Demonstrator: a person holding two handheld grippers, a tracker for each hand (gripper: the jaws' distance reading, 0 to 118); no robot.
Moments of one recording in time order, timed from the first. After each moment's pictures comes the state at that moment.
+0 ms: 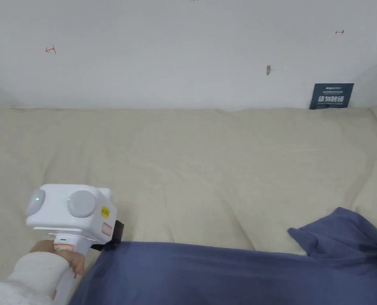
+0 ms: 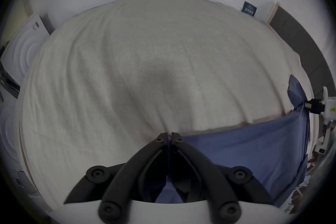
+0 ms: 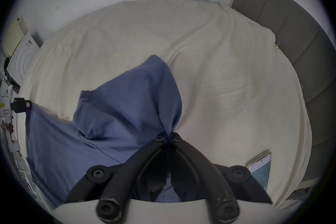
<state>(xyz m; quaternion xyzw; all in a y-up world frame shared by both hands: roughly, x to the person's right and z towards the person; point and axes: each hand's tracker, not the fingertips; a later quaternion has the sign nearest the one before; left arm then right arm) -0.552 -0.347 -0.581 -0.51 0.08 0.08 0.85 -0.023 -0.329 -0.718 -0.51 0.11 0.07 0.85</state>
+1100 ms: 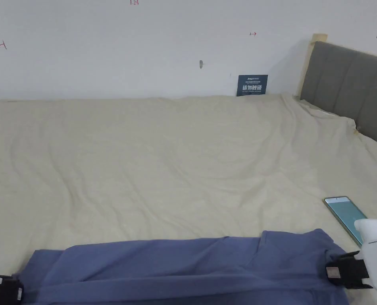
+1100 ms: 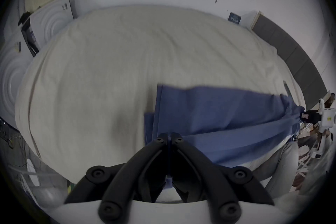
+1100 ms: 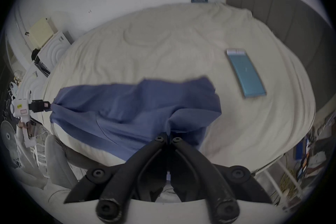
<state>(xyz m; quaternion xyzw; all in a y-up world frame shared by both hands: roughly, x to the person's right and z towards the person) -0.486 -0.347 -0.251 -0.47 0.08 0.12 0.87 0.091 -0.335 -0.411 -0.50 0.18 0.00 0.85</state>
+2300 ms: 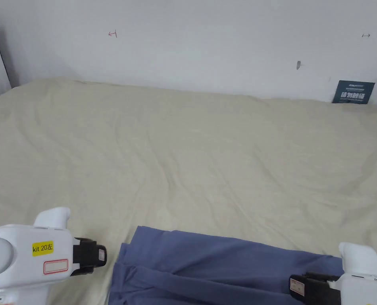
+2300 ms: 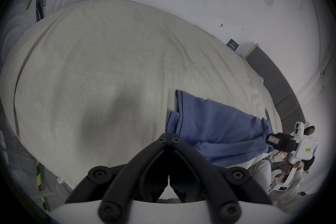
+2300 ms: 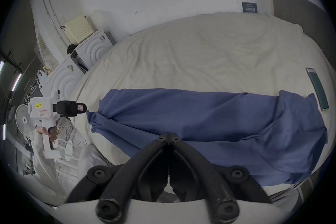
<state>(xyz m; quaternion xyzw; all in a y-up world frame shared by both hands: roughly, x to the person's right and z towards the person) -0.562 -0.341 -0.217 -0.38 0.05 0.27 0.88 -0.122 -0.337 -0.367 -0.43 0.34 -0.04 0.84</state>
